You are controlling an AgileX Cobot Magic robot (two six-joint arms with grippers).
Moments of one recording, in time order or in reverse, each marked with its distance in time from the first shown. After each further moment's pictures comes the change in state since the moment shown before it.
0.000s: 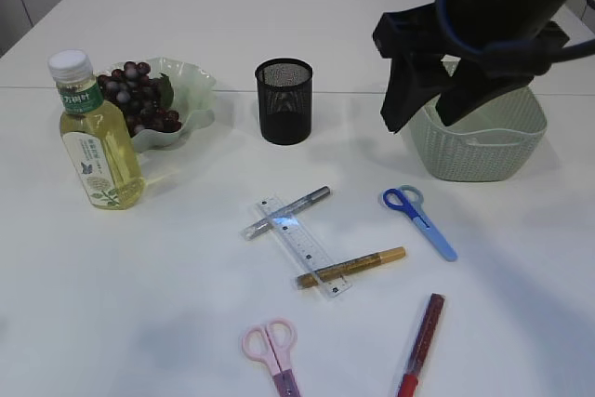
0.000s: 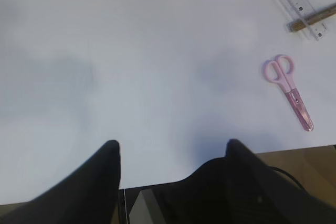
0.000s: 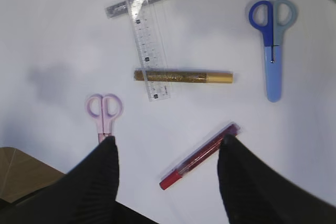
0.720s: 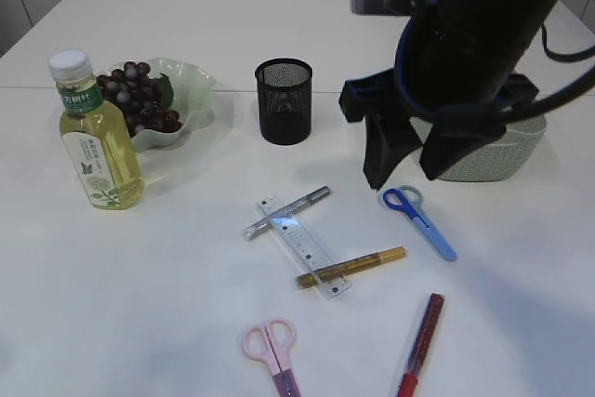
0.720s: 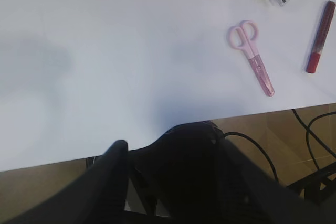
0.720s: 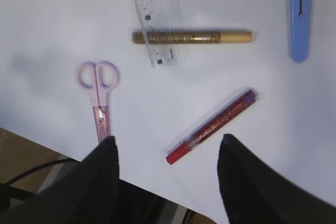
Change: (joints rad) left arm 0.000 -0.002 -0.002 -0.122 0.095 0.014; right arm 0.099 0.046 0.061 -0.048 0.000 0.117
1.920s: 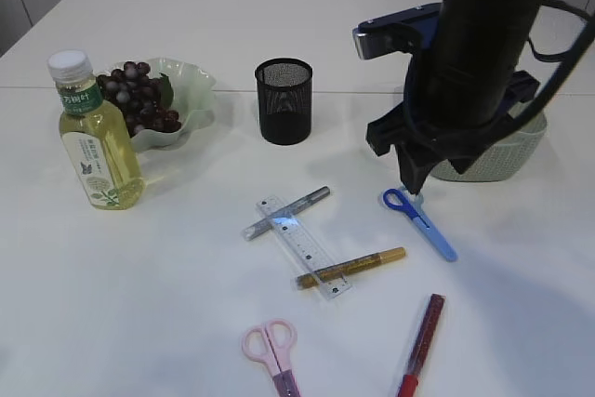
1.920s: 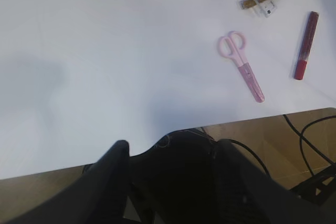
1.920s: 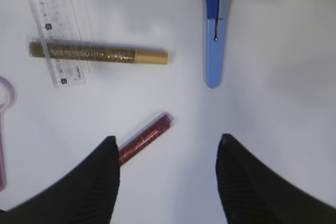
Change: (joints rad) left arm 0.000 -0.069 0.000 -0.009 0.004 0.004; right arm -0.019 0.106 -0.011 -0.232 -0.008 -0.050
